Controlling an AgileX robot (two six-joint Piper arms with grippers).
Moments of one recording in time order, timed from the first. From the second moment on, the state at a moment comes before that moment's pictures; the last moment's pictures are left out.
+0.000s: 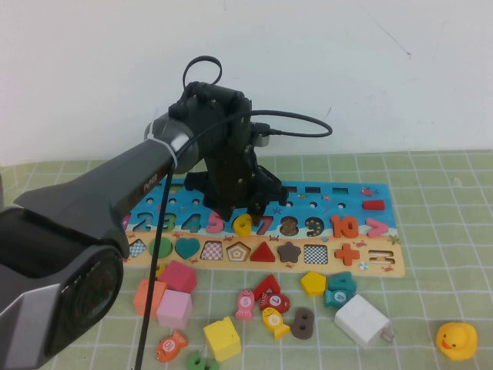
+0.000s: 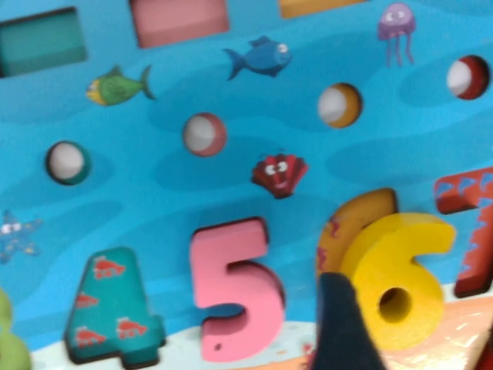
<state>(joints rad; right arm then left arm) -0.07 -0.01 0.03 -0.04 0.41 0.10 -0.46 2.36 -2.12 -0.04 1.14 -0.22</state>
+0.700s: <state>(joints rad) -0.07 -0.01 0.03 -0.04 0.41 0.10 -0.48 2.38 -2.12 -0.14 1.07 -0.13</state>
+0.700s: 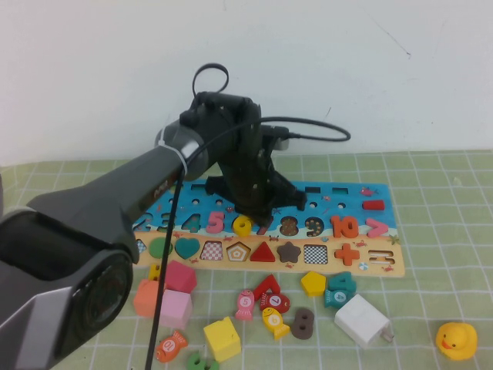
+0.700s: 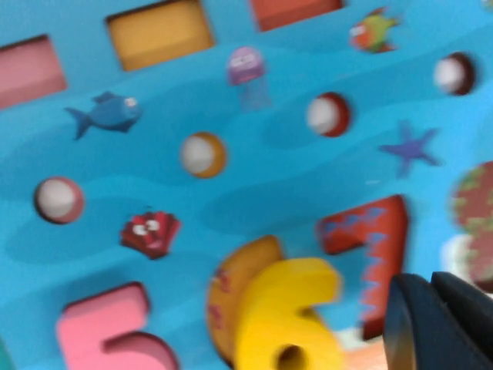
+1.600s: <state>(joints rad) -0.07 -0.01 0.03 -0.04 0.41 0.10 -0.48 2.40 -2.15 -0.12 1.02 -0.12</state>
